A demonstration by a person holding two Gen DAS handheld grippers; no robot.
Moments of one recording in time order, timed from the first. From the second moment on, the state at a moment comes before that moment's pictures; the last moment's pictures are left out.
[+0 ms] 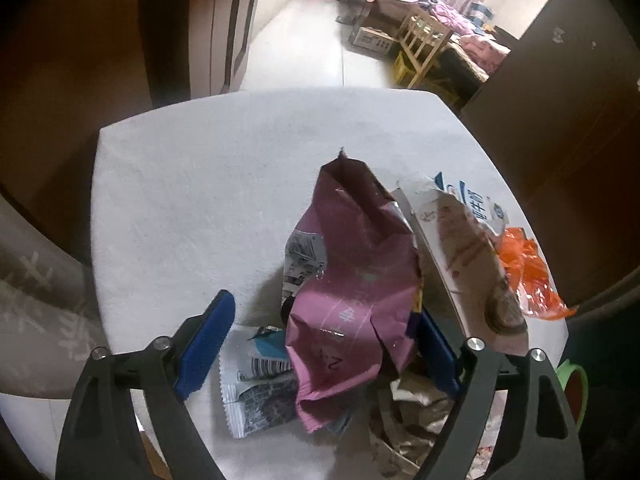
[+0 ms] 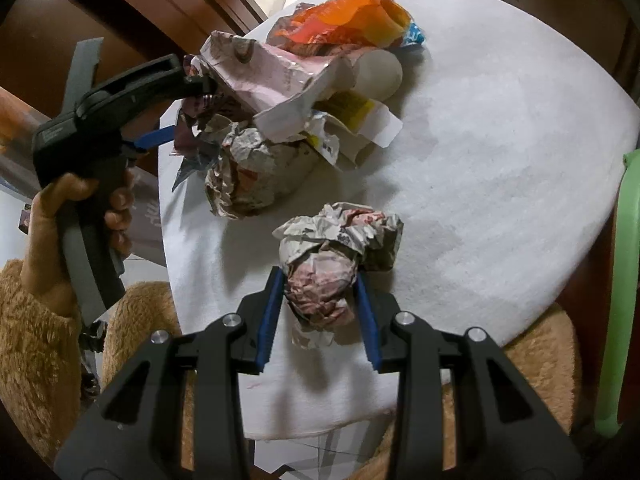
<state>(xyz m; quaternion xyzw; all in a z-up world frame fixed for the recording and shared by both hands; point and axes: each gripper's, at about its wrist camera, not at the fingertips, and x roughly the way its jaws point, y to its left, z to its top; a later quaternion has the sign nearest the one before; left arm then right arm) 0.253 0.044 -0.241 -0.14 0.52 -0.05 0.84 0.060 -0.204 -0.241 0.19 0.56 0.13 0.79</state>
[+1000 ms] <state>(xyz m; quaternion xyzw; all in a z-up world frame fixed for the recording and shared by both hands) 0.112 0.042 -0.139 -0.12 0.39 -0.05 0.91 0.043 -0.226 -0.199 0.21 0.50 0.12 0.83</state>
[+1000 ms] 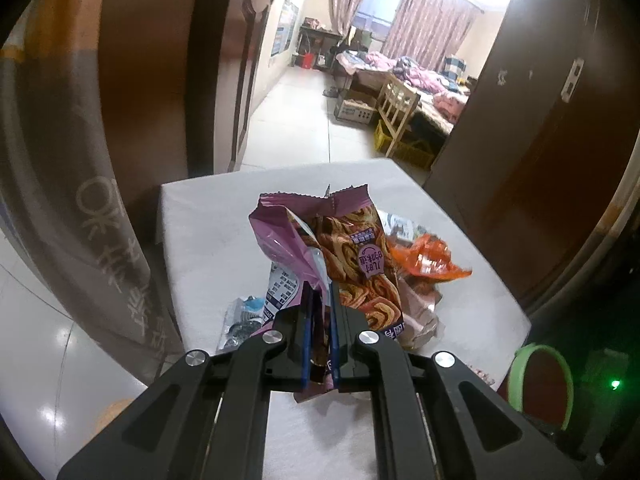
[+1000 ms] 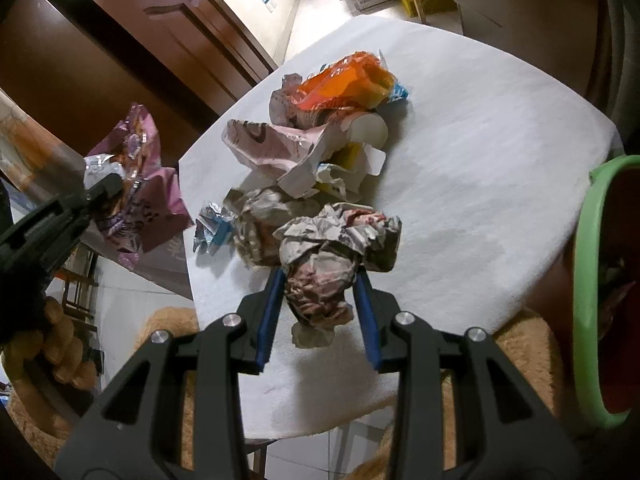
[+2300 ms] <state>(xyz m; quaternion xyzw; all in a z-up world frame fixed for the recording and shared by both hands) 0.072 -0.007 -0.096 -0.08 0.34 -0.12 0.93 0.014 -0.291 -0.142 0.27 0.41 0.09 0.87</state>
